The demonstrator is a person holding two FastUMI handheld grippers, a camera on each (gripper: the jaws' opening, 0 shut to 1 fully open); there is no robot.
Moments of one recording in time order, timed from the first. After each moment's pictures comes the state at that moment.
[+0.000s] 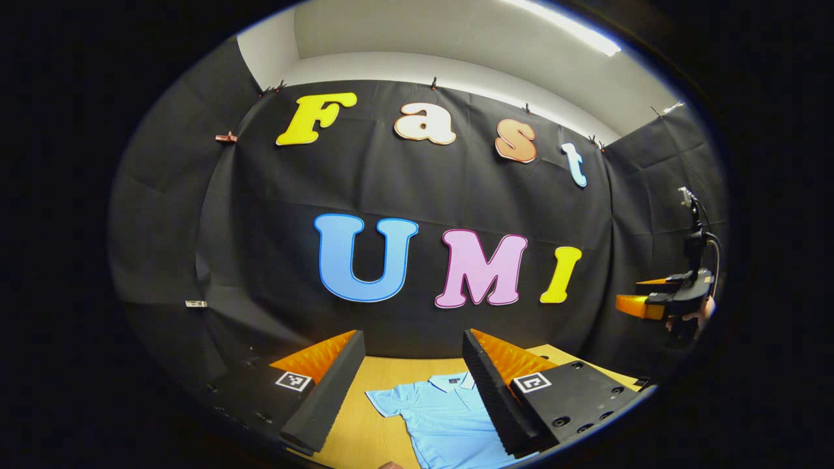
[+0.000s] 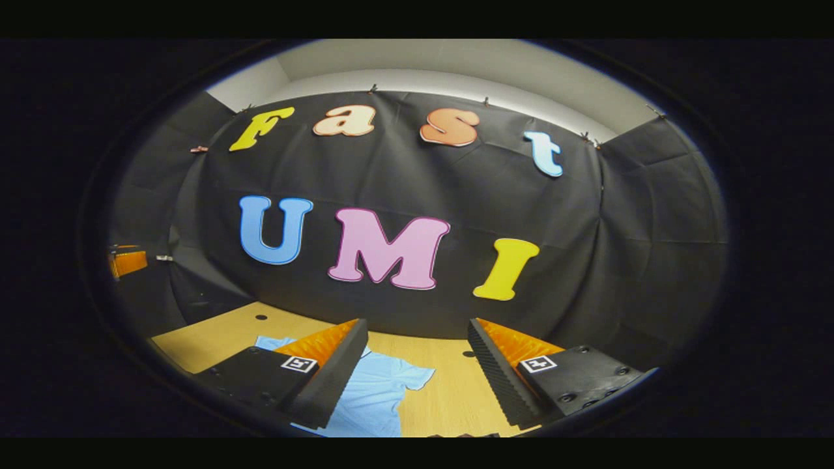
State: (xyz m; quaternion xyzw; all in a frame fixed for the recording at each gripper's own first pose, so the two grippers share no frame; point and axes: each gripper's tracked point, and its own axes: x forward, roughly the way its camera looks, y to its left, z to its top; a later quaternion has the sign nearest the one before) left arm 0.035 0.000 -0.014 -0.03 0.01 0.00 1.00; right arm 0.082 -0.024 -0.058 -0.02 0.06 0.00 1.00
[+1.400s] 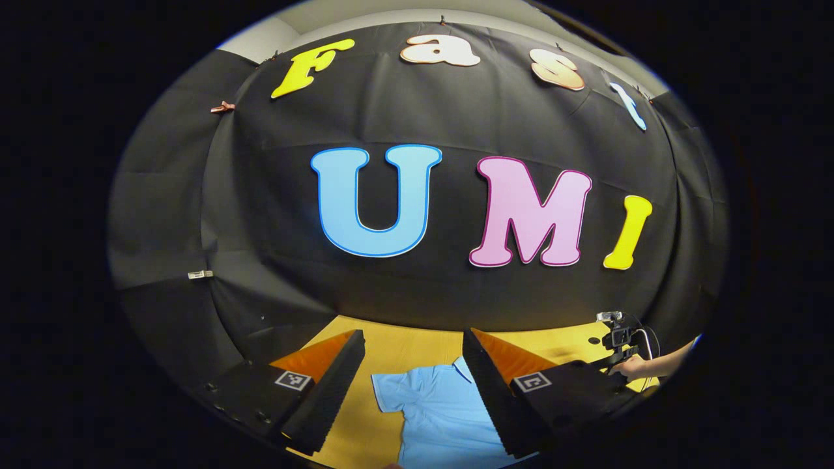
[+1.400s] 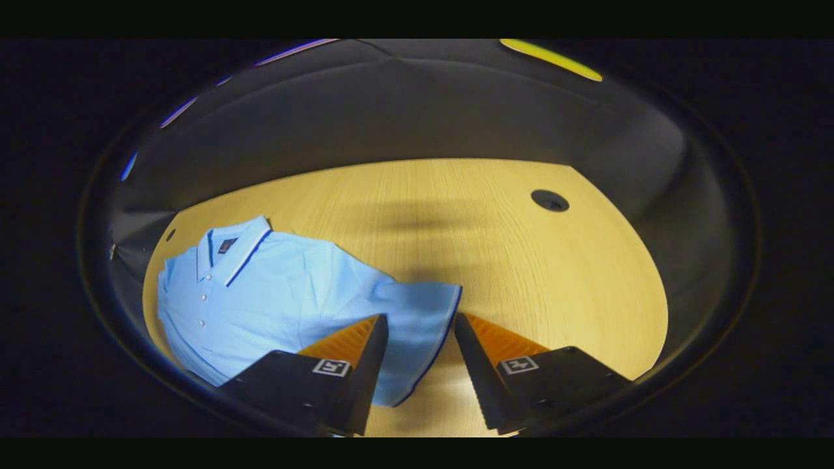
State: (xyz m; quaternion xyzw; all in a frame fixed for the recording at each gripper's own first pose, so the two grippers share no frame) left arm 0.187 -0.023 -0.095 -0.01 0.12 0.11 0.99; right arm 0.315 -0.070 -0.539 0.08 0.50 0.02 0.86
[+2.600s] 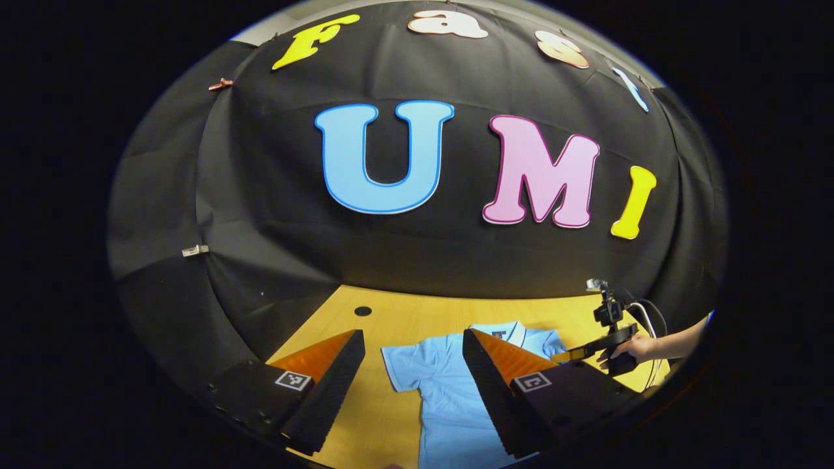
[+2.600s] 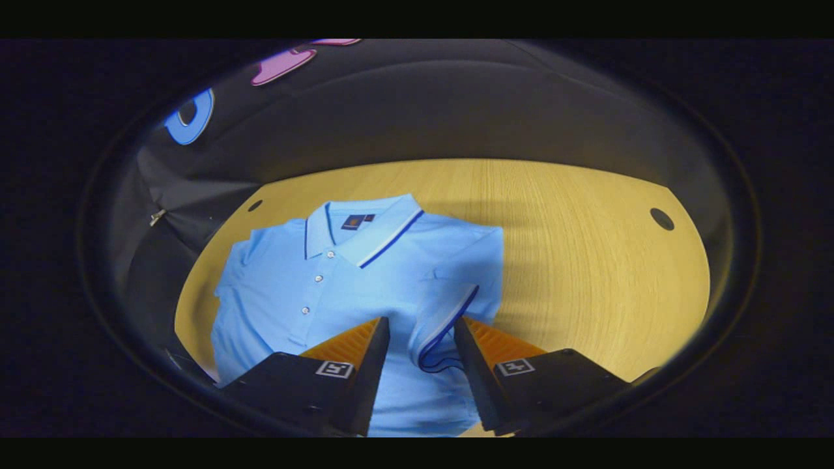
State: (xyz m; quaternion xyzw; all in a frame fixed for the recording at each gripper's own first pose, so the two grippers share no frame) left arm 0.180 0.017 -0.177 -0.02 0.20 0.10 0.97; right arm 0.291 0.073 -0.487 0.11 0.47 0.18 0.85
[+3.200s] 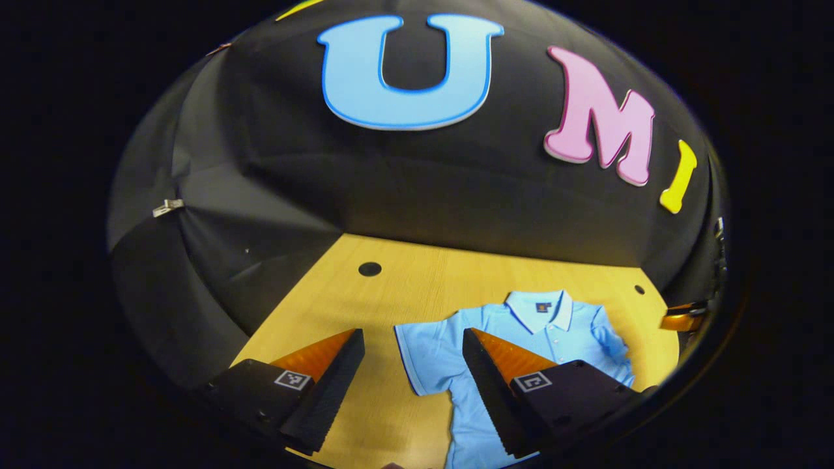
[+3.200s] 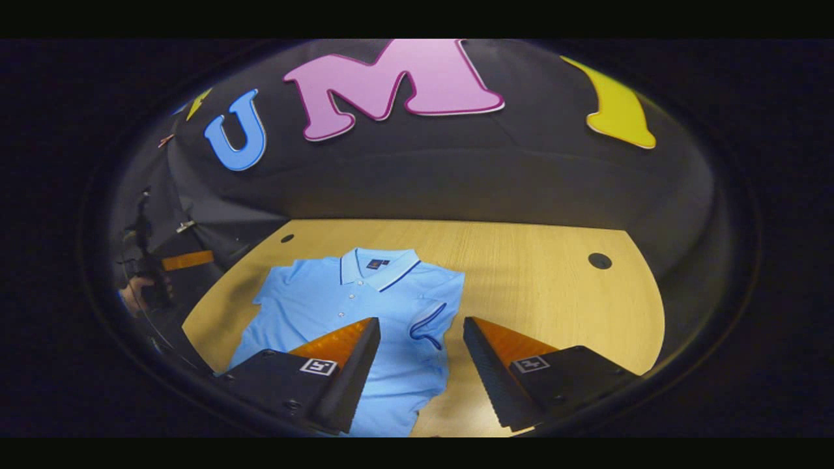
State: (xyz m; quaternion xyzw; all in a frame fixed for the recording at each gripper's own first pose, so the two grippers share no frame) left arm 0.284 0.088 -0.321 -0.03 0.33 0.12 0.93; right arm 0.245 -0.003 -0.362 0.12 0.36 0.18 0.91
